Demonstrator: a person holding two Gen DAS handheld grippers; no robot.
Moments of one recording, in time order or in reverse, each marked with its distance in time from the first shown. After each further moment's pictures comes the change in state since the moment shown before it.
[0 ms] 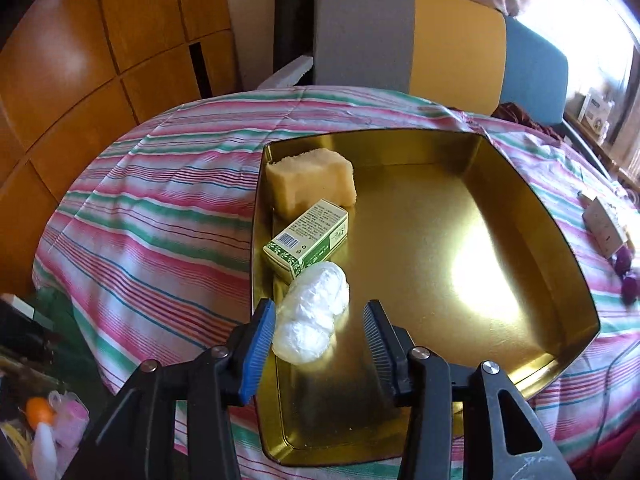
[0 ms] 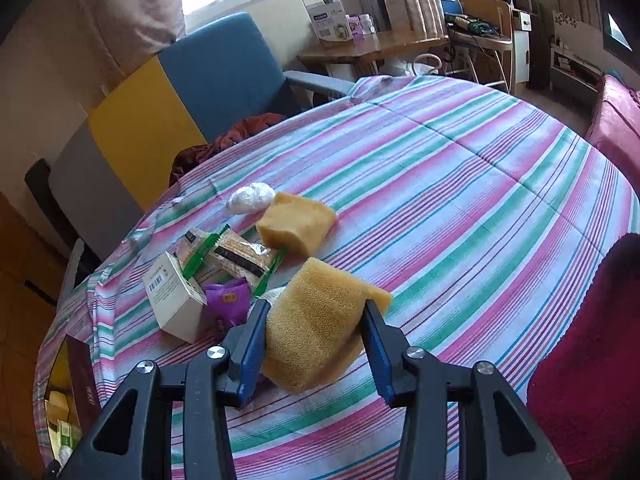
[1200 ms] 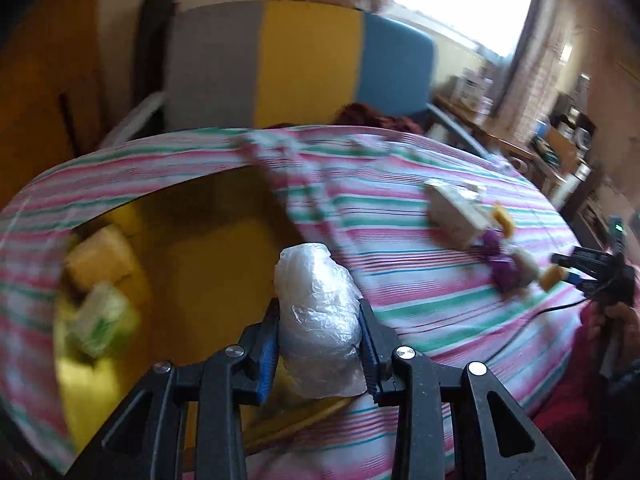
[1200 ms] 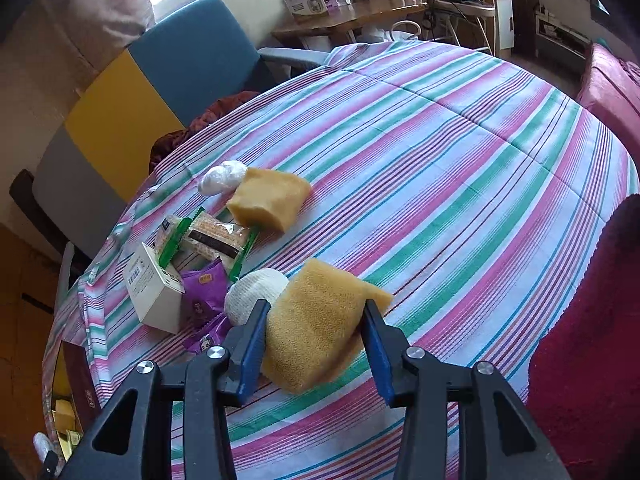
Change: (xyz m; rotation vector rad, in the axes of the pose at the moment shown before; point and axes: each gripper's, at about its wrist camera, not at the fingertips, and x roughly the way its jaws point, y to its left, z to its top) left arm -0.045 -0.127 0.029 0.172 -0.029 -0.350; right arm 0.017 -0.017 -0.004 0.081 0.113 -0.029
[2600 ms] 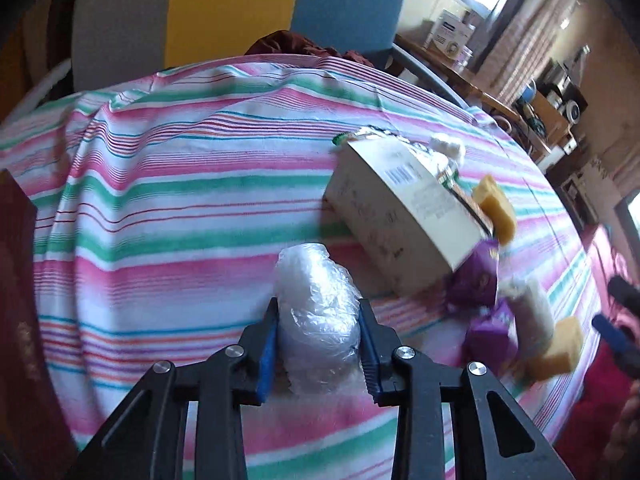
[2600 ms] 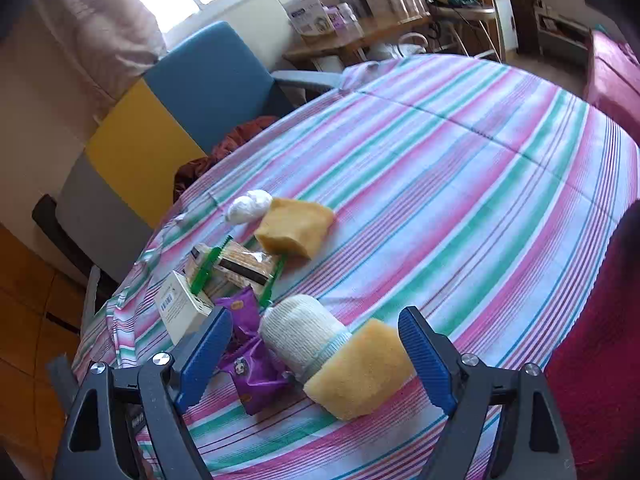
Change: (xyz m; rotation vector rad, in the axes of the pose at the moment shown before) left arm 0.196 -0.183 0.042 0.081 0.188 -0.163; right arm -0.009 0.000 0.004 0.058 -0.055 0.096
